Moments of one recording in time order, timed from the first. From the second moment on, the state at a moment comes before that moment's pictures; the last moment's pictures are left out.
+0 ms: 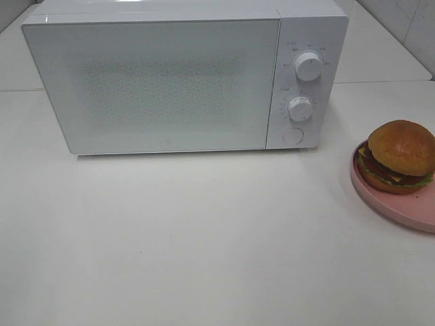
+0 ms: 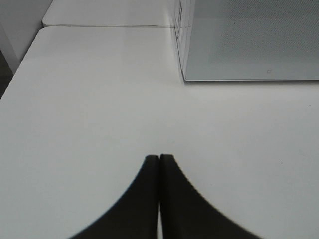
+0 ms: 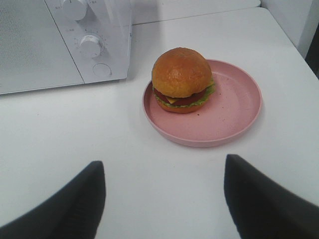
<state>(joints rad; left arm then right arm) -0.04 0.00 -0.50 -0.05 1.05 0.01 0.00 0.00 -0.50 0.00 1.01 0.07</state>
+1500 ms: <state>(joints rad) -0.04 0.00 -0.50 -0.05 1.05 0.01 0.00 0.00 -0.50 0.00 1.01 0.07</state>
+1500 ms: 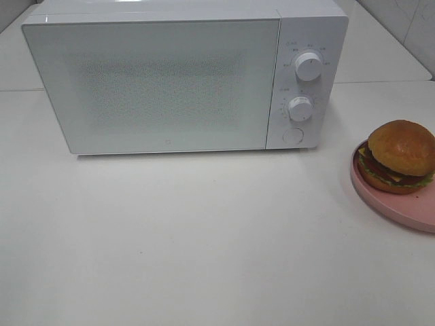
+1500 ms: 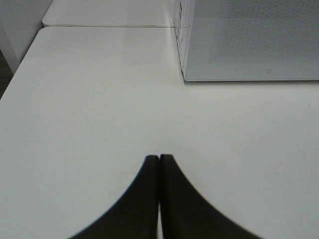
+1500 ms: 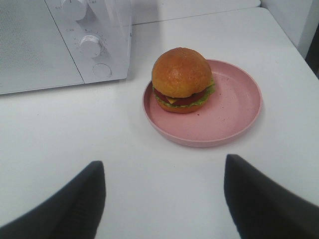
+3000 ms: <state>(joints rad) -0.04 0.00 -0.50 -0.05 1.05 0.01 0.00 0.45 -0.52 0.00 0.53 0.07</state>
